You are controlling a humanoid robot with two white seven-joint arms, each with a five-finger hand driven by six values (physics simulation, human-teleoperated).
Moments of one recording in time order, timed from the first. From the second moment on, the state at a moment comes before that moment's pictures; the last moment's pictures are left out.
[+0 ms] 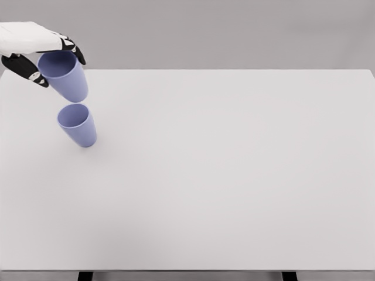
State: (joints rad) left arm -1.34 1.11 -1.20 -1.62 0.00 -0.15 -0.61; right arm 0.01 0.00 -0.22 0.06 0.14 -0.08 0.04
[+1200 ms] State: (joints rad) left arm -1.31 1.21 -1.21 -1.75 0.01 -0.15 -0.61; right arm 0.01 0.00 -0.22 0.06 0.14 -0.08 0.04
